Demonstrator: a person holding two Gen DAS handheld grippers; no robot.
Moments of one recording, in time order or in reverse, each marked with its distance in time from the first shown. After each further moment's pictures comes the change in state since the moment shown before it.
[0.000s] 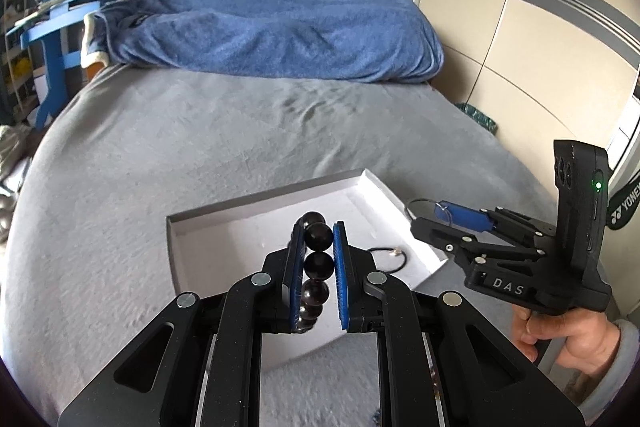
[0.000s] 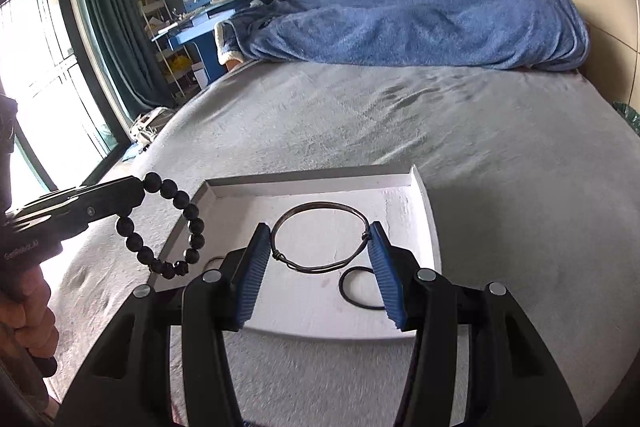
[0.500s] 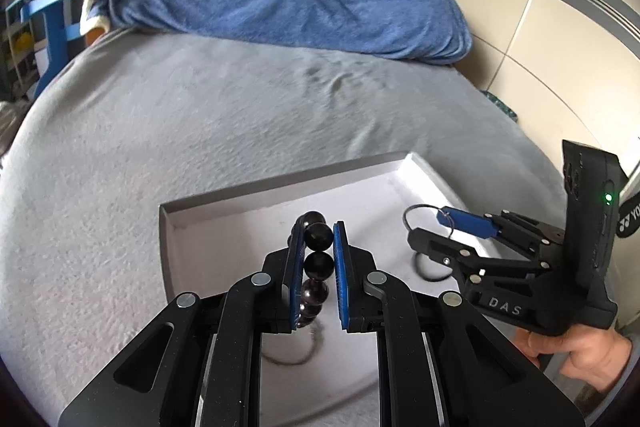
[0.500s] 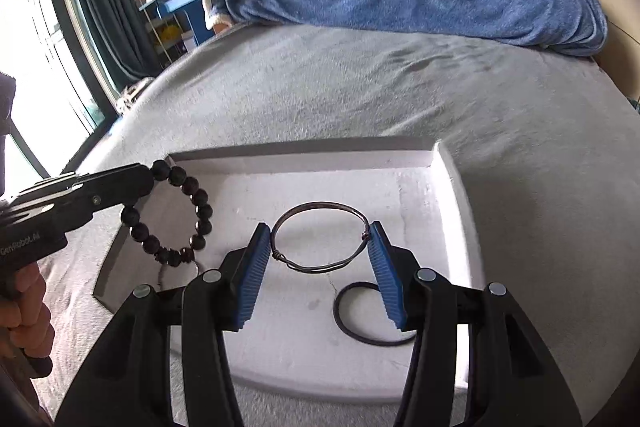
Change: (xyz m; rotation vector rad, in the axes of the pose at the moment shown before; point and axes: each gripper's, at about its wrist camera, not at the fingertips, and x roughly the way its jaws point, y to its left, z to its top) left arm 0.070 0.046 -0.004 -0.058 0.084 0.025; right arm 0.081 0.004 -0.003 -0.027 0.120 -0.036
